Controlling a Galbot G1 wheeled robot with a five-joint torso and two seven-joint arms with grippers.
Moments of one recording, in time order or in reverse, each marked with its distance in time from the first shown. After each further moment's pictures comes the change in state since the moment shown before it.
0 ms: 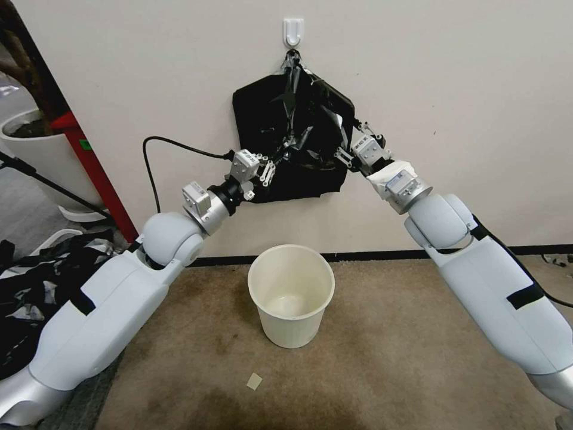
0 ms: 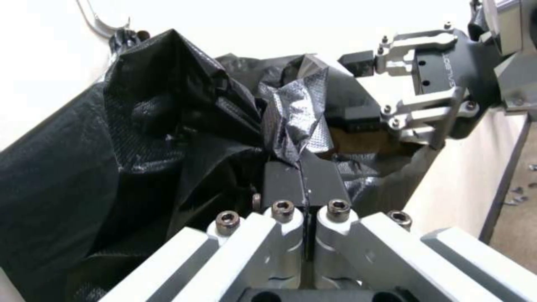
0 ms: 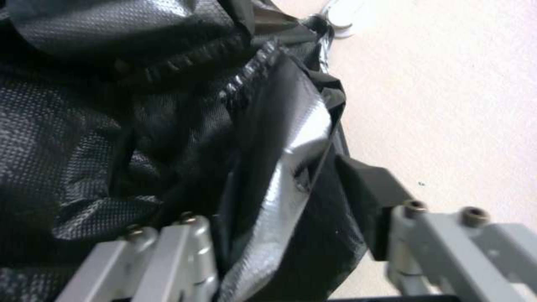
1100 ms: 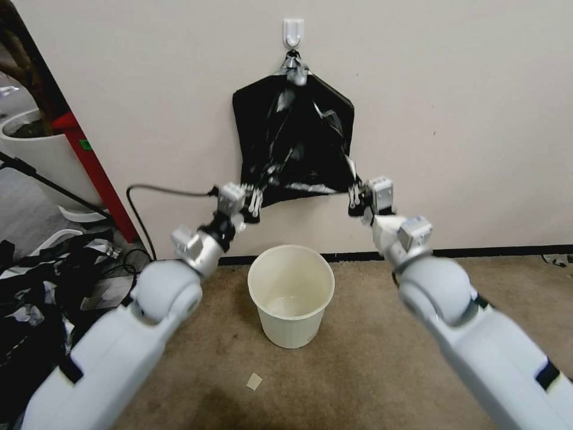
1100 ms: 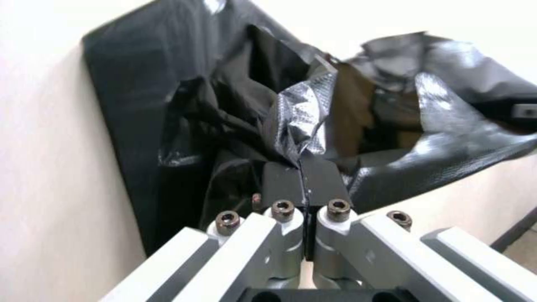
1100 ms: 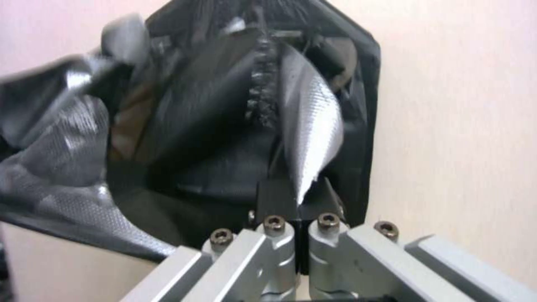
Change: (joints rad) left arm 0.510 -0.084 -0.218 -0.255 0.080 0.022 -0.195; right arm -0.509 0.036 0.061 0.450 0.499 -0.231 0.470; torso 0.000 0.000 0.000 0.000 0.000
